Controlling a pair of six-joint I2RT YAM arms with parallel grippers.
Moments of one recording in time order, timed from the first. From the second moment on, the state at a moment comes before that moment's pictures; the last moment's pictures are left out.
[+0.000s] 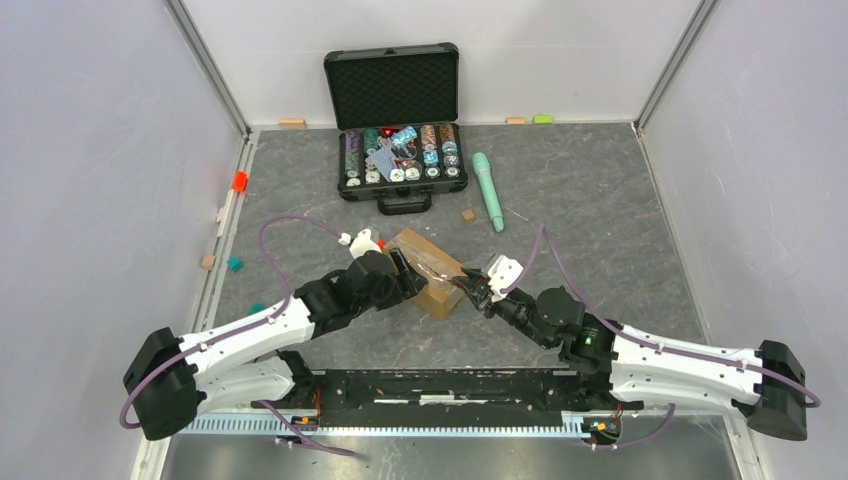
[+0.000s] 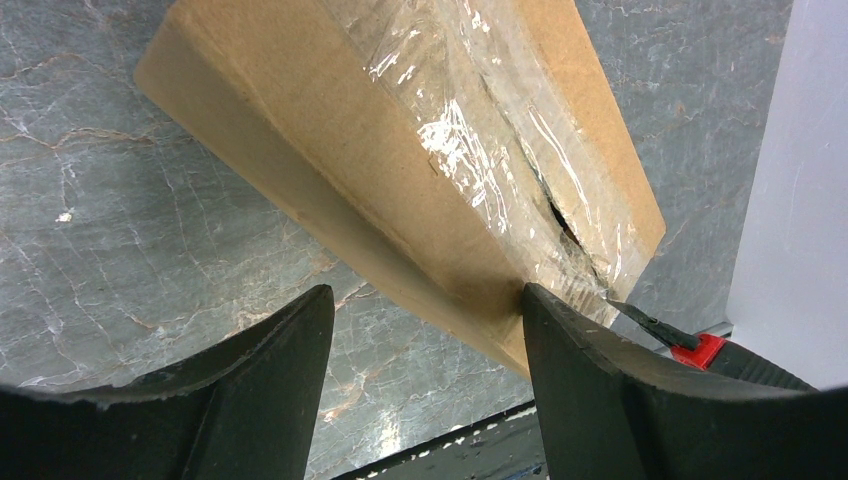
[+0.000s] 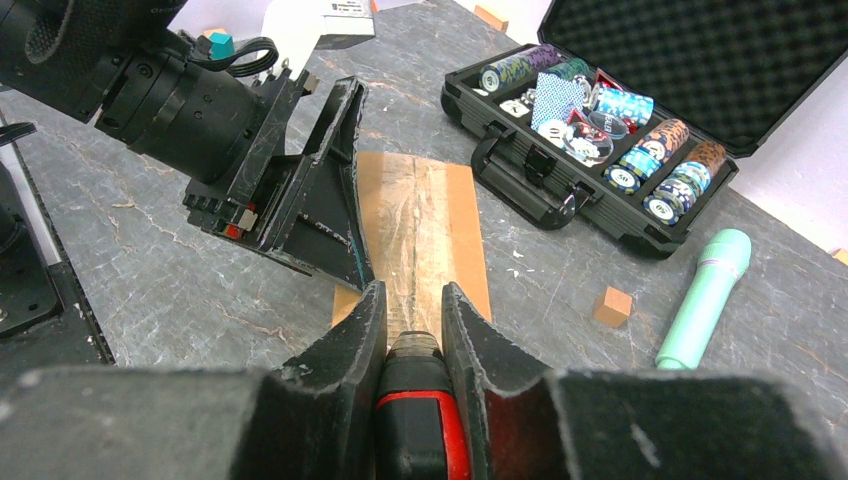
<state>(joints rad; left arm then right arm) -0.90 1.05 0.59 -0.26 -0.27 -1.12 1.20 0.78 0.44 0.34 0.34 -0.16</state>
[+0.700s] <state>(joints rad) -0.89 1.05 0.59 -0.26 -0.25 -1.12 1.21 0.77 0.39 0.40 0.35 -0.17</state>
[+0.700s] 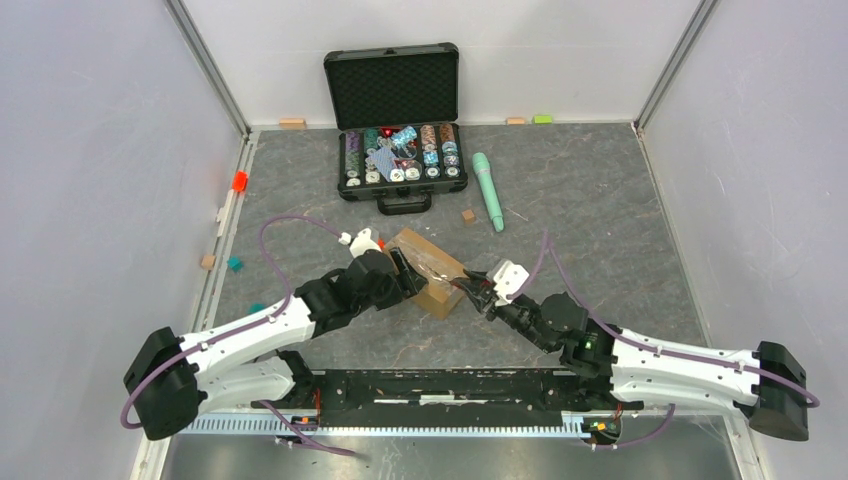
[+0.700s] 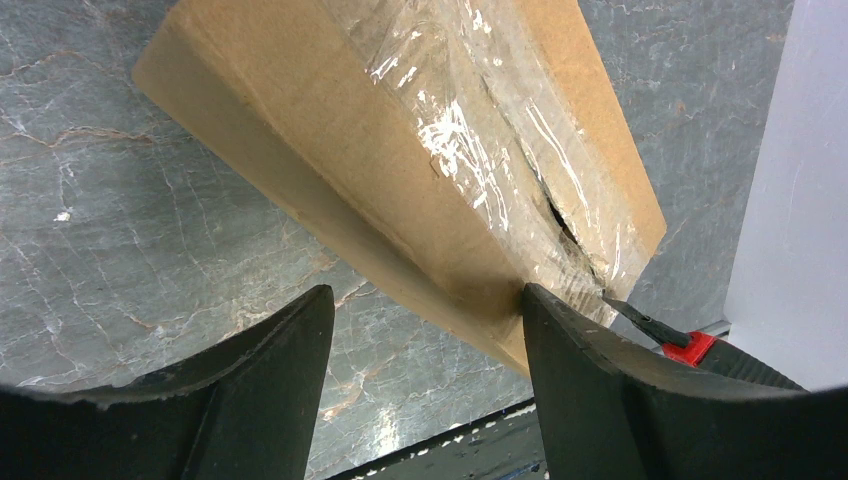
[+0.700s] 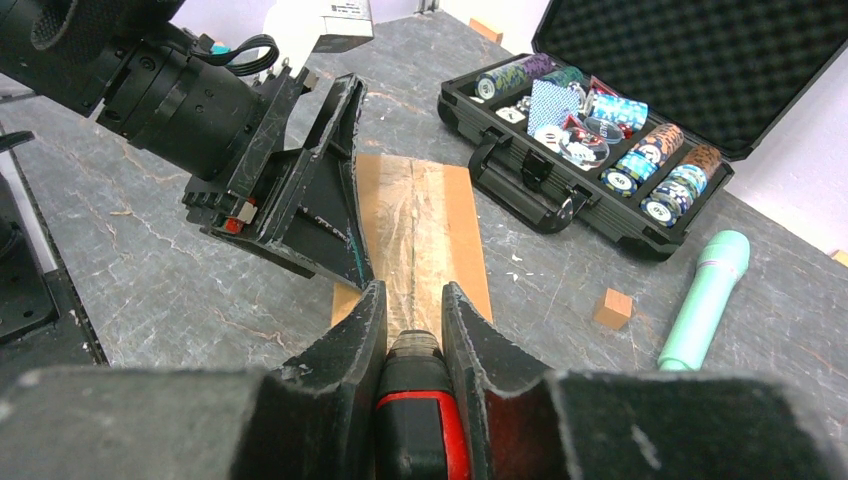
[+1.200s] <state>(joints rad) -0.88 1.08 0.61 -0.27 -0.24 -1.12 1.21 0.81 0.25 0.66 0.37 -0.14</state>
